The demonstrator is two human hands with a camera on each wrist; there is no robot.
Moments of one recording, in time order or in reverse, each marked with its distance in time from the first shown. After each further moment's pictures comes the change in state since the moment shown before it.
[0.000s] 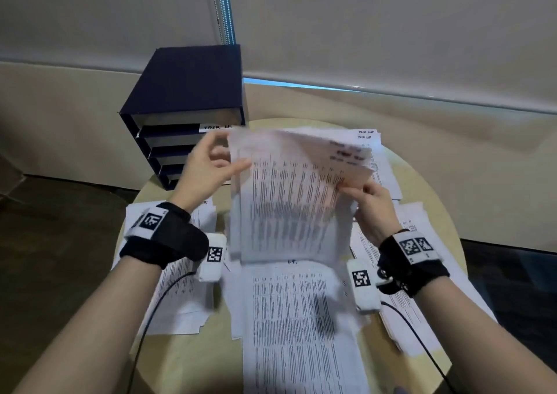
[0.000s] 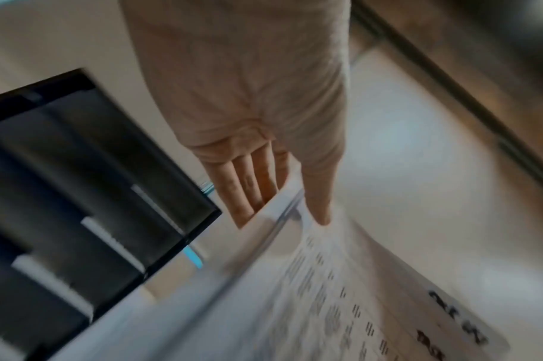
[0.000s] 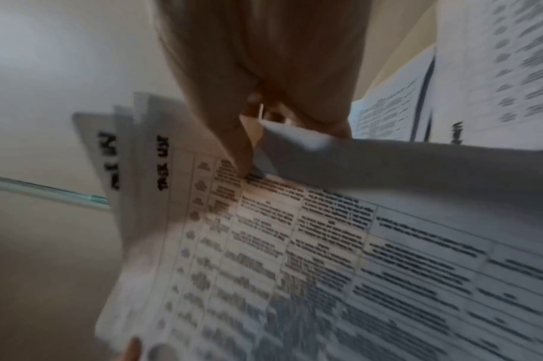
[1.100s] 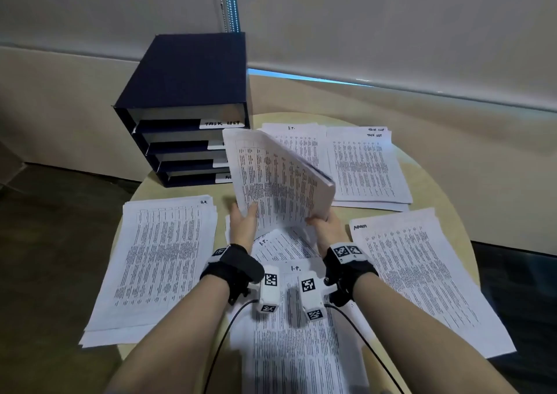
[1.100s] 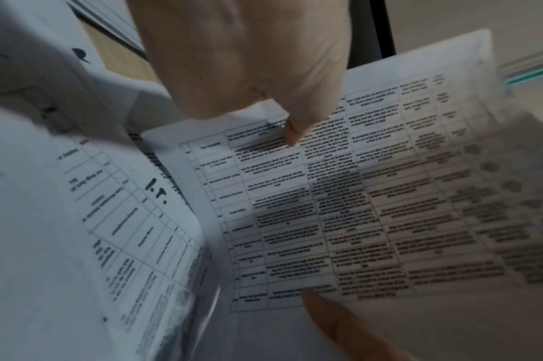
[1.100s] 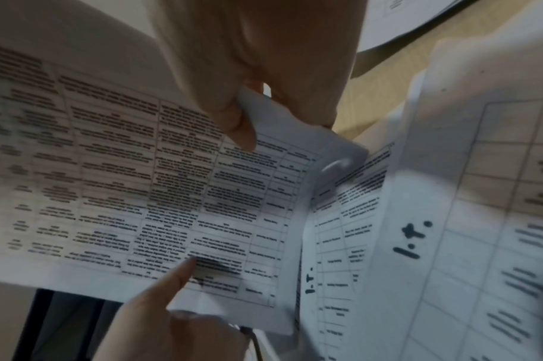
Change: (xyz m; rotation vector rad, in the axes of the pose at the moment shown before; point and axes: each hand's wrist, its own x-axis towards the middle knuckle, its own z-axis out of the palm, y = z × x) left_hand -0.017 -0.123 0.106 -0.385 0.334 -0.643; right_hand 0.023 0.091 0.054 -0.299 0.061 0.225
